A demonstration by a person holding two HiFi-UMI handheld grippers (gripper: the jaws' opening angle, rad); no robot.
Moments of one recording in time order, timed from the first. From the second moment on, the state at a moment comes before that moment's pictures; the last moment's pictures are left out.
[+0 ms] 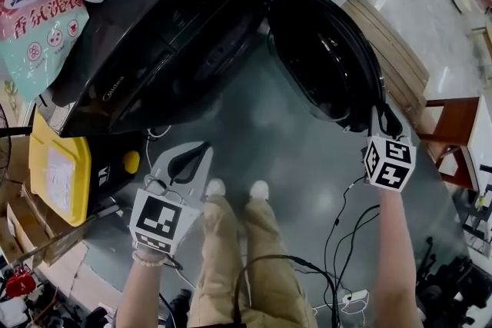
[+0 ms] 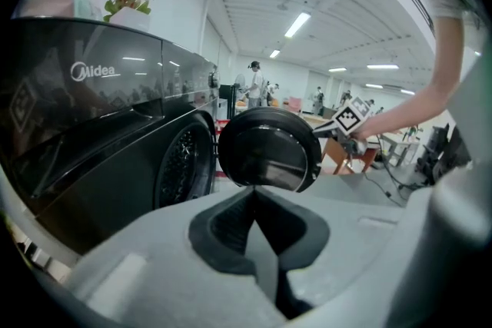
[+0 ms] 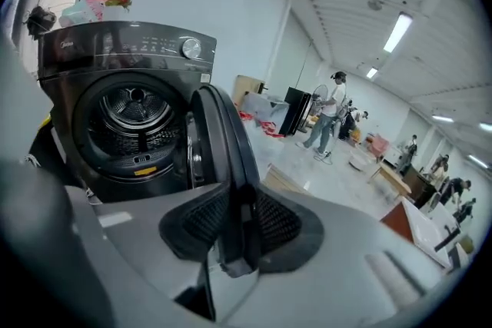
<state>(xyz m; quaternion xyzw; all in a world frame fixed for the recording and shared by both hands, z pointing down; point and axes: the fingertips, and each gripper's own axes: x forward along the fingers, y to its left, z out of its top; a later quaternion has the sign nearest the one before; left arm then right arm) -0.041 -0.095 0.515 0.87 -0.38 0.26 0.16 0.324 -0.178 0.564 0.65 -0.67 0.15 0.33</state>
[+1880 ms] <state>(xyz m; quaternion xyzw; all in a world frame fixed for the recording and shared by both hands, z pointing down) -0.146 -0.011 0.221 0.85 -0.47 0.19 0.12 0.081 -0.028 0.254 0.51 -0.84 0.13 0.14</state>
